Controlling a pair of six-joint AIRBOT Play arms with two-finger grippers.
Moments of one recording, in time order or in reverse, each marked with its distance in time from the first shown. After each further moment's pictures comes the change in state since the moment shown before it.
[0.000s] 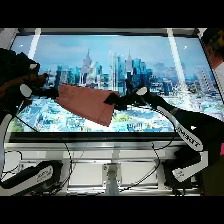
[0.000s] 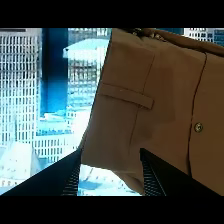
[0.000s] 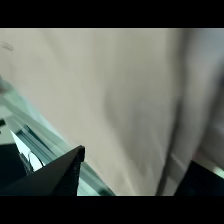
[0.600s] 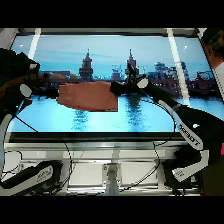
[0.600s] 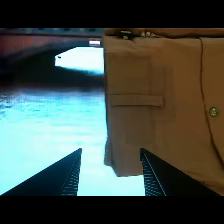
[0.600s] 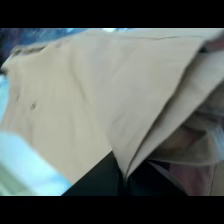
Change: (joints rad) left arm 0.000 0.000 0.000 0.000 0.000 0.000; right arm -0.047 0.000 0.125 -0.217 -0.146 0.027
